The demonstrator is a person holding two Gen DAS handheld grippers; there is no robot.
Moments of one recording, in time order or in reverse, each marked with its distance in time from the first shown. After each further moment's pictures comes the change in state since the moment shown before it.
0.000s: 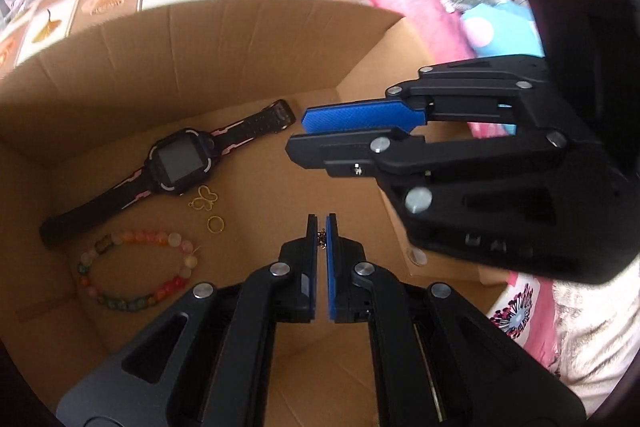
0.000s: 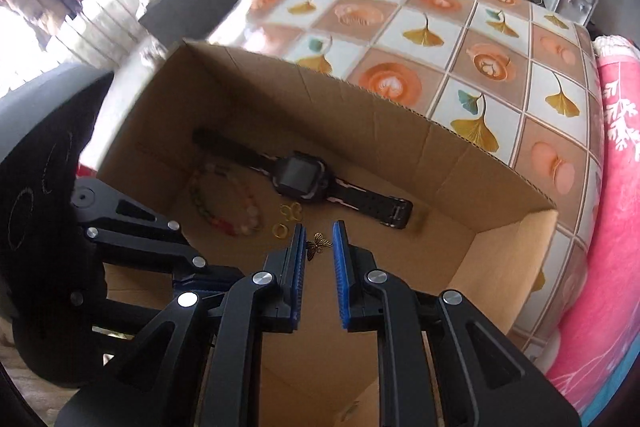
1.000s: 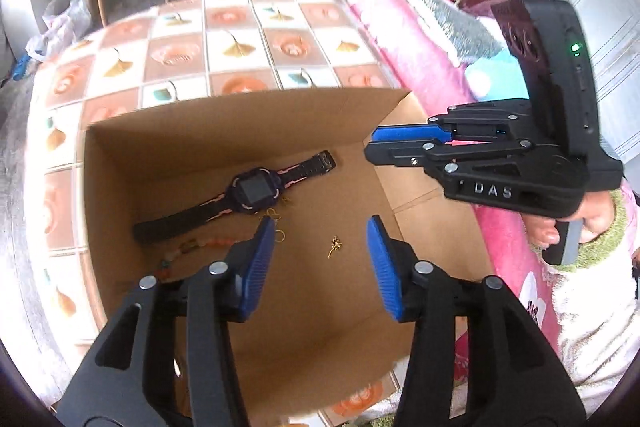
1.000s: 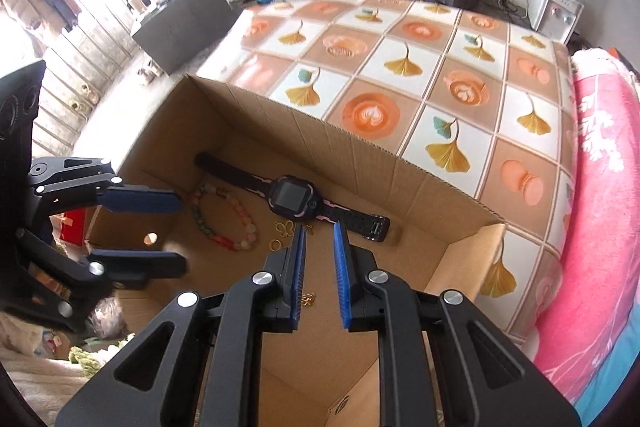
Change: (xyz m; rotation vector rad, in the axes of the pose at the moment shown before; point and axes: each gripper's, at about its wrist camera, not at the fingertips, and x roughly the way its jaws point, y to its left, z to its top) left arm -0.102 0.009 -0.041 0.002 -0.223 0.083; right arm -0.045 0.000 -0.002 0.019 -0.103 -0.028
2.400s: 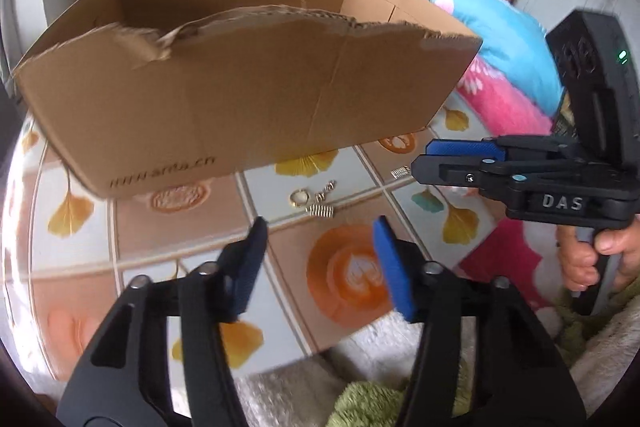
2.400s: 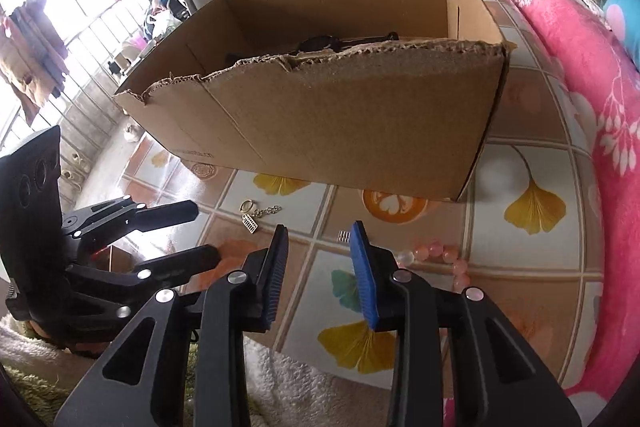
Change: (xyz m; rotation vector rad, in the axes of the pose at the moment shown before) left arm 0.045 -0.043 -0.208 0.136 -0.150 0.097; right arm 0.017 0.071 -0.237 0.234 -0.226 -0.039
